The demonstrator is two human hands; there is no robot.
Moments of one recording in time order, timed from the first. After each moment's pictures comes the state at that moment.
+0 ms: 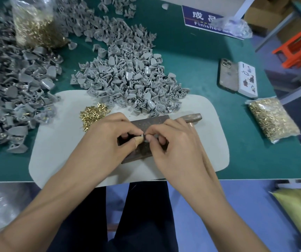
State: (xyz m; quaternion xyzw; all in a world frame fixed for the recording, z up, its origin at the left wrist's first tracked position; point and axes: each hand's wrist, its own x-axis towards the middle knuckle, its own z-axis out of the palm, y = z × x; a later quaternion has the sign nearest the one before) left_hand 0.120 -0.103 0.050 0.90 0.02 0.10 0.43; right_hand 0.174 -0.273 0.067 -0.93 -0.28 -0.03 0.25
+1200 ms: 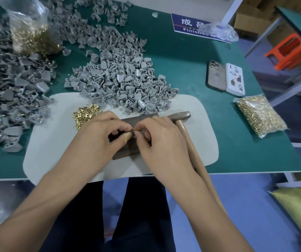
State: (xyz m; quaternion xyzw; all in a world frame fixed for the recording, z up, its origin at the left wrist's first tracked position) left_hand 0.118 -0.109 0.044 0.90 0.03 0.13 0.41; right_hand 0.170 -0.272 0.068 -0.91 -0.31 -0.04 0.26
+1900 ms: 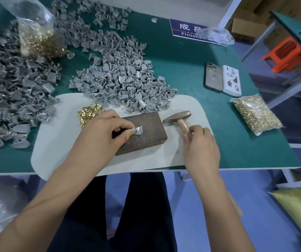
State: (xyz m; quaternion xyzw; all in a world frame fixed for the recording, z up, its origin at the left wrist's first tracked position) left_hand 0.117 -0.110 0.037 0.91 0.04 0.14 0.39; right_hand 0.188 -0.348 0.035 -0.99 0.00 0.00 0.11
